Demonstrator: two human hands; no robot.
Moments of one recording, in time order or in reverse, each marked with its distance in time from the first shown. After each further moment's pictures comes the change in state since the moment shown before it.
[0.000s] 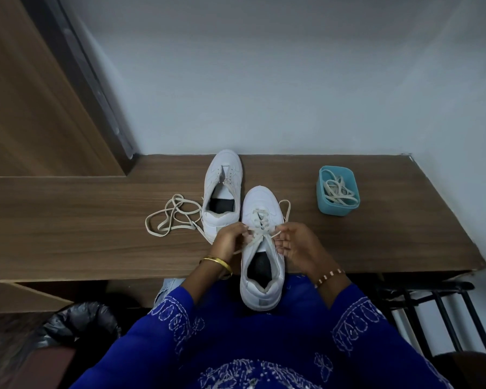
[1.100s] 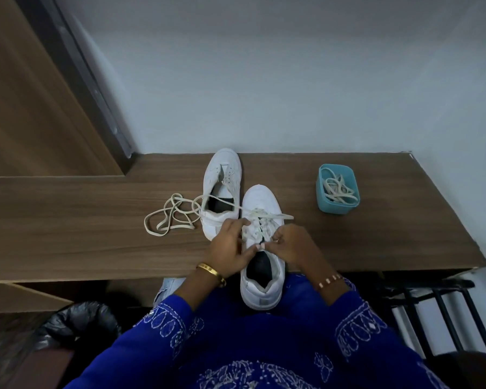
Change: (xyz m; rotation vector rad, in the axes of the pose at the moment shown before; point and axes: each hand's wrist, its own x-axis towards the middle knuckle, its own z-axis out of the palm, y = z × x) left_hand -0.015 -0.011 -0.014 0.919 -0.048 0.572; right_hand -0.007 -0.001 0.003 -1.232 0.081 -0.389
